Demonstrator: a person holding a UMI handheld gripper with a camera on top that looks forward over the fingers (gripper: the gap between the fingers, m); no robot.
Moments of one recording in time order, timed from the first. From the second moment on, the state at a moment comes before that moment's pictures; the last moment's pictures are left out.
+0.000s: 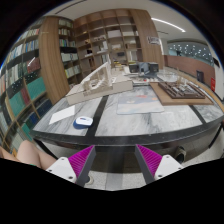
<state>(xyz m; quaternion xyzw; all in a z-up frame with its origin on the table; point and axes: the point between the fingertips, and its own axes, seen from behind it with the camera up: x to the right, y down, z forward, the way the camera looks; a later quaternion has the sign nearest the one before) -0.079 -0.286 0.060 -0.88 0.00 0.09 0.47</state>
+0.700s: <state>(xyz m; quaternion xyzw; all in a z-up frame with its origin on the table) -0.300 -0.156 -0.007 -0.87 -0.10 0.15 0.45</state>
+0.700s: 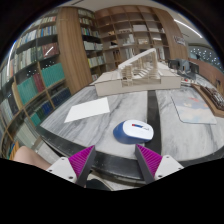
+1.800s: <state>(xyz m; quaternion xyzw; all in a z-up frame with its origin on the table) -0.297 0.059 -0.016 -0.88 -0.03 0.03 0.47</state>
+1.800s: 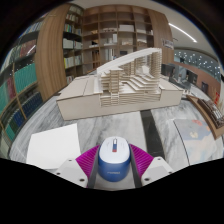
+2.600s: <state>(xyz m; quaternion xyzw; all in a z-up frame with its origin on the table) 0.043 0.103 0.002 -0.88 0.04 -0.03 0.48</state>
